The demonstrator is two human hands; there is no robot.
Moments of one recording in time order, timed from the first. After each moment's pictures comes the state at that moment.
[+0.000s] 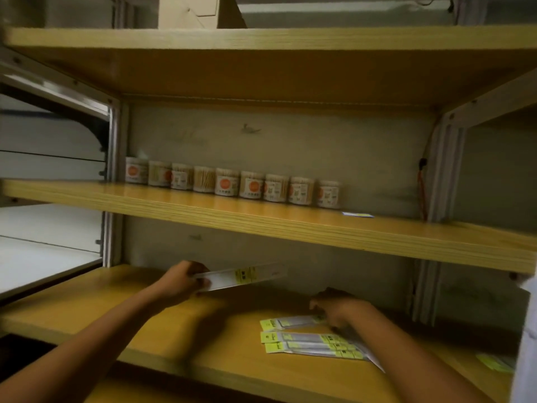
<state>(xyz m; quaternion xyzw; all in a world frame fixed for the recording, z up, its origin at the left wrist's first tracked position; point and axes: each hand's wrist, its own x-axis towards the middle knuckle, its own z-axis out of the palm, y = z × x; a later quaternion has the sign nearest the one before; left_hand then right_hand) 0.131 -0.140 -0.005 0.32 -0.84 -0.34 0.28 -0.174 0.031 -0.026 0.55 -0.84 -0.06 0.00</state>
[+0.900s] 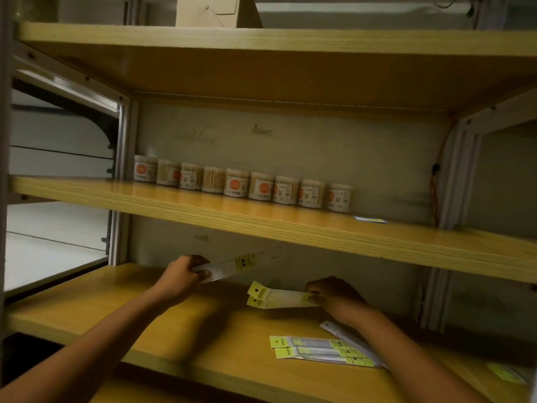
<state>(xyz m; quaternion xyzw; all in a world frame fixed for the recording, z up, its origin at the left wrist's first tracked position) 0.142 -0.152 -0.005 0.31 -0.81 -0.33 0.37 -0.157 0.017 -0.009 0.60 -0.79 0.09 0.09</state>
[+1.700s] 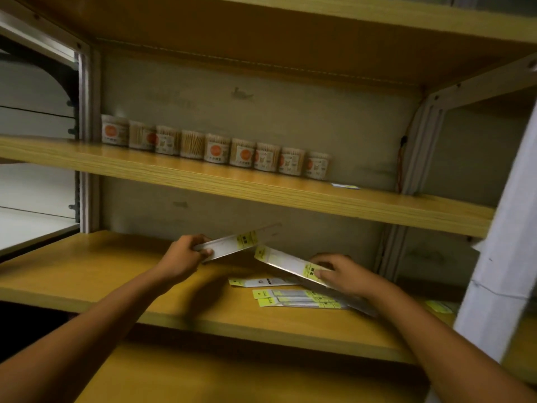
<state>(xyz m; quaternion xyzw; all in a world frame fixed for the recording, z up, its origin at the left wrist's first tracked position) 0.136 -0.116 -0.020 0.28 -0.81 -0.39 0.33 -0.141 0.098 -0.009 0.57 -0.79 0.21 -0.03</state>
